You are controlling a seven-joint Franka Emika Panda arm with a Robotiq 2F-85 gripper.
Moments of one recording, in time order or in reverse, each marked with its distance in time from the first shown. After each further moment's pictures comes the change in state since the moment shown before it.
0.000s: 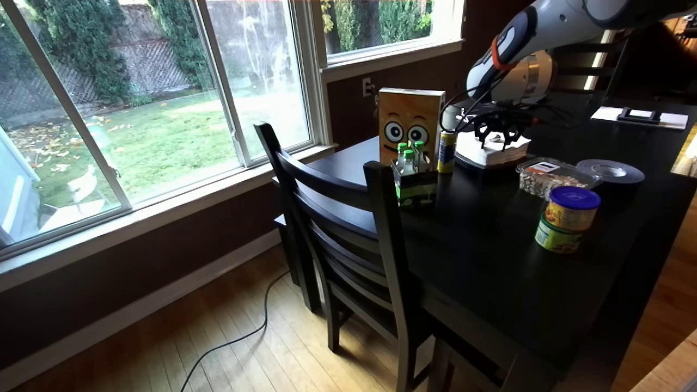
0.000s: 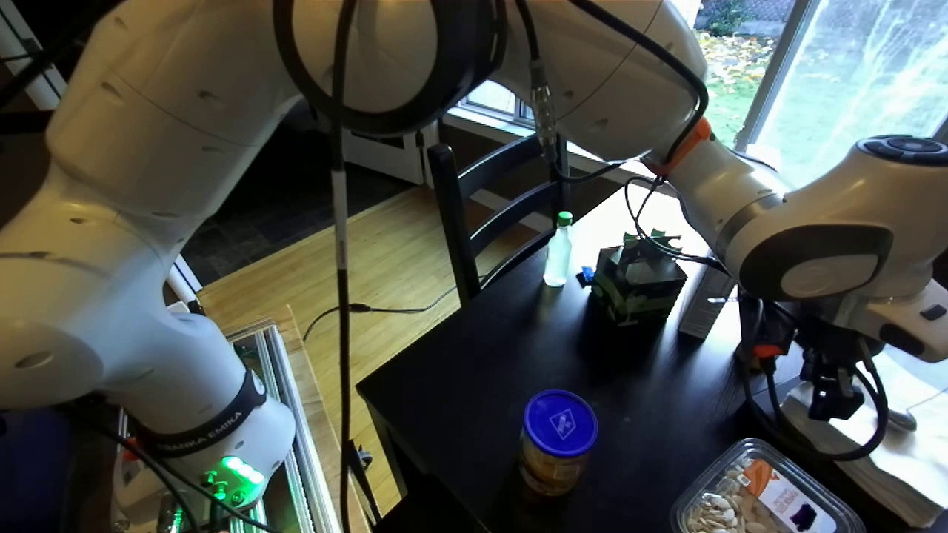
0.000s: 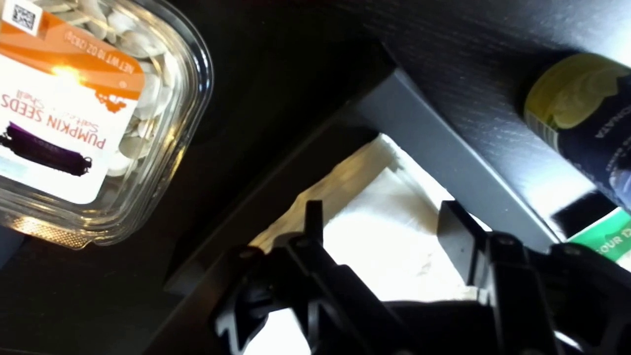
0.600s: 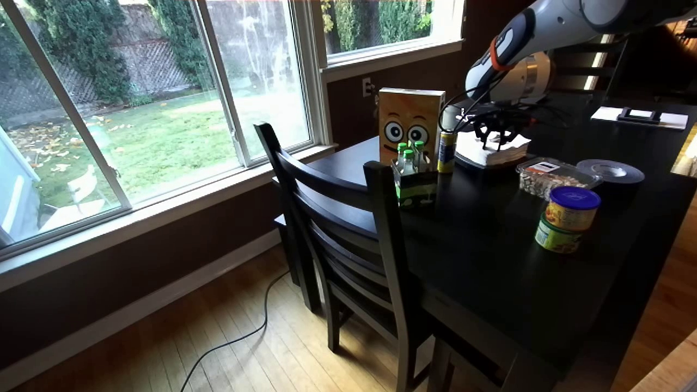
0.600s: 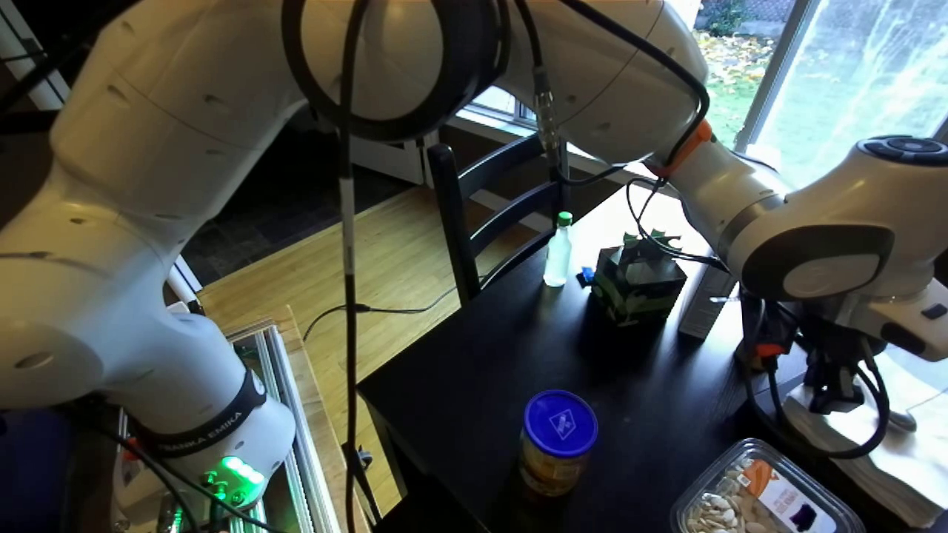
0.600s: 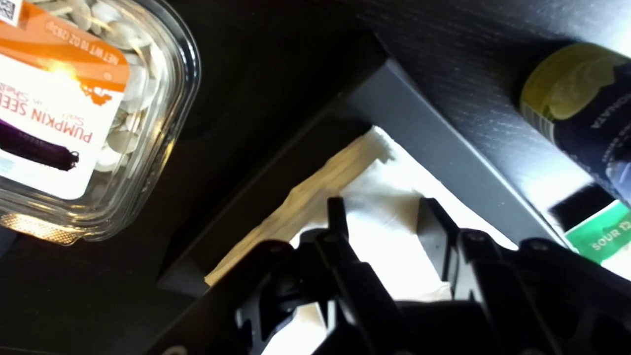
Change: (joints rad) arm 0.000 0.015 0.000 0.023 0.000 0.000 0.010
